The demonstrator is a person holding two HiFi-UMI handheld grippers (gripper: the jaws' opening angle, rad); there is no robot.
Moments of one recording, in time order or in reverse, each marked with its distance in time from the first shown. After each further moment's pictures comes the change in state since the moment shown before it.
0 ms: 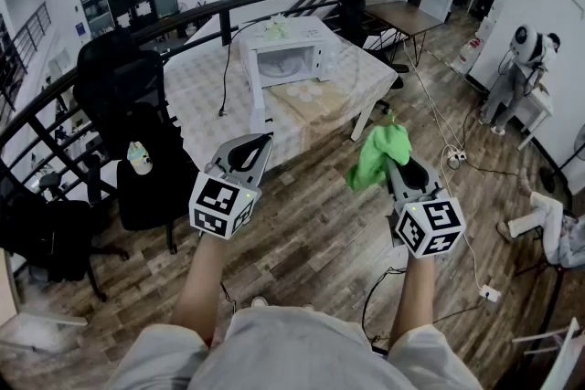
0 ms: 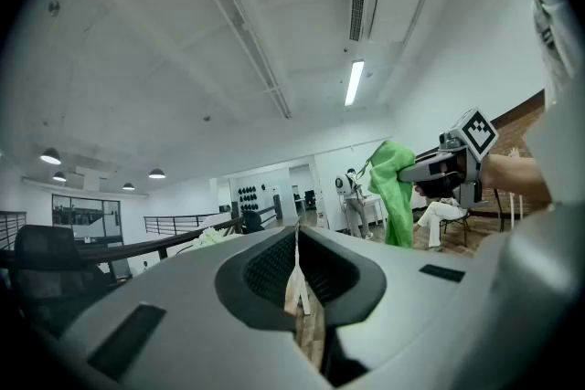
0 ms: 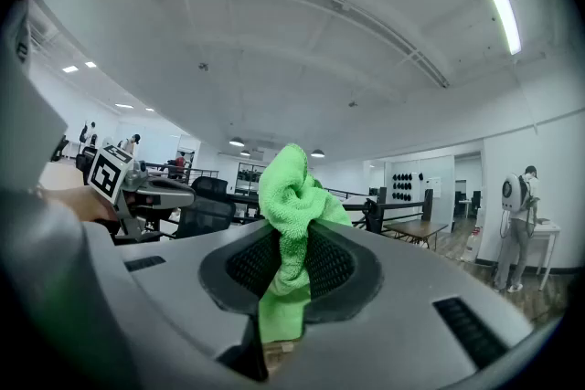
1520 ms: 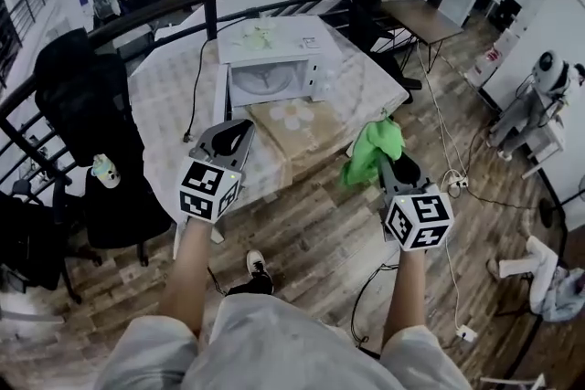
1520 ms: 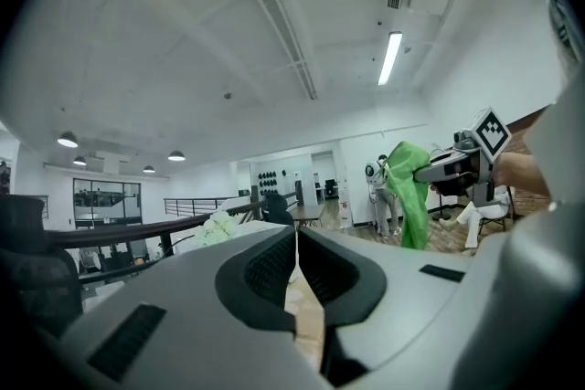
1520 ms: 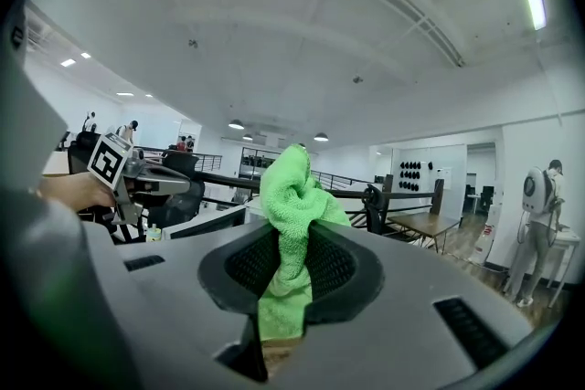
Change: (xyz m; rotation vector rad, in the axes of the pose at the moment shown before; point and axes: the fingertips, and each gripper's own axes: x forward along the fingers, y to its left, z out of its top) left arm 0.280 0.147 -0.081 -0.073 0.081 0.124; right arm 0.279 -0.187 -0.054 -0.033 0.089 0.042
